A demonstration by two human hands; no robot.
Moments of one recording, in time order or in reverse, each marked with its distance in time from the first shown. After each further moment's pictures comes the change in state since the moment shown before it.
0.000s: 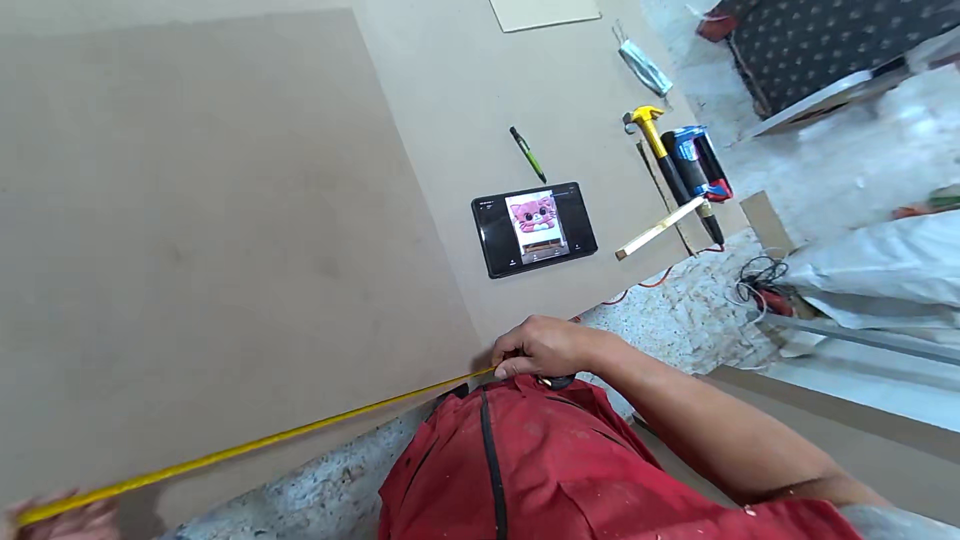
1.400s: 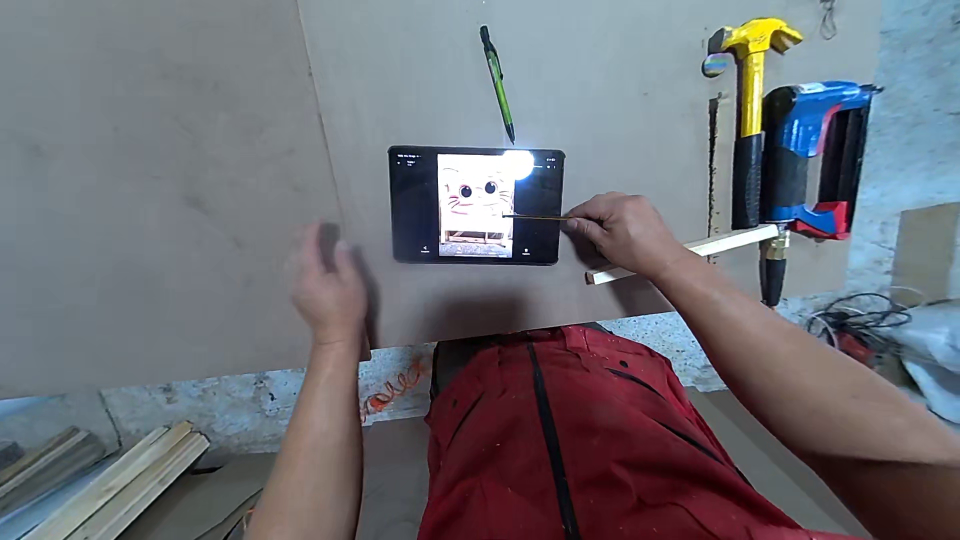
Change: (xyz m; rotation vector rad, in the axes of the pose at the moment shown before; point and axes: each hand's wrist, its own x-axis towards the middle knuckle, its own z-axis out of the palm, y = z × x) left_hand -0.125 -0.274 0.361 1.427 -0.107 0.578; right_hand -0.077 0.298 -0.180 -0.222 0.420 0.035
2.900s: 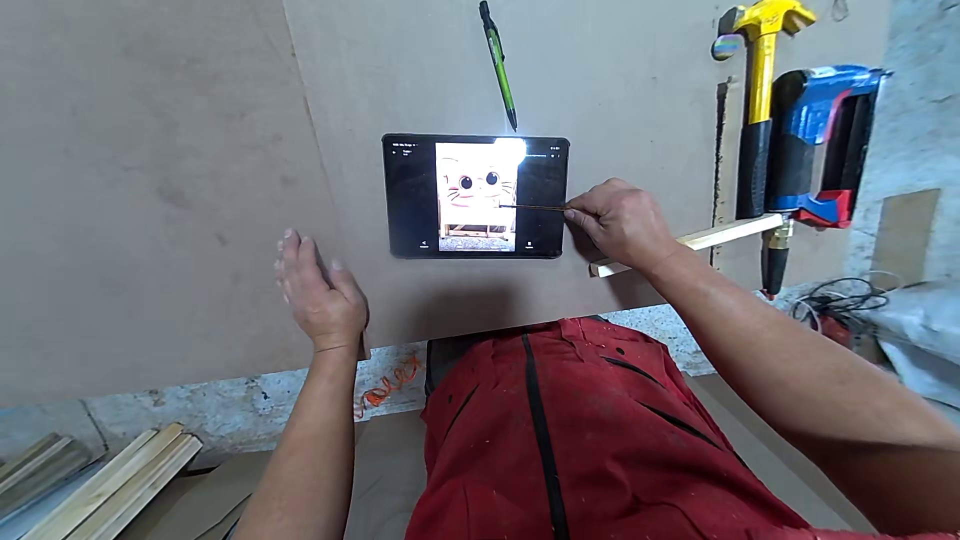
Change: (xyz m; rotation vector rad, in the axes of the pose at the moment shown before) left_hand -0.018 -0.064 0.030 0.154 0.056 0.066; right_hand 0.003 0.000 0.018 -0.113 0.089 -0.036
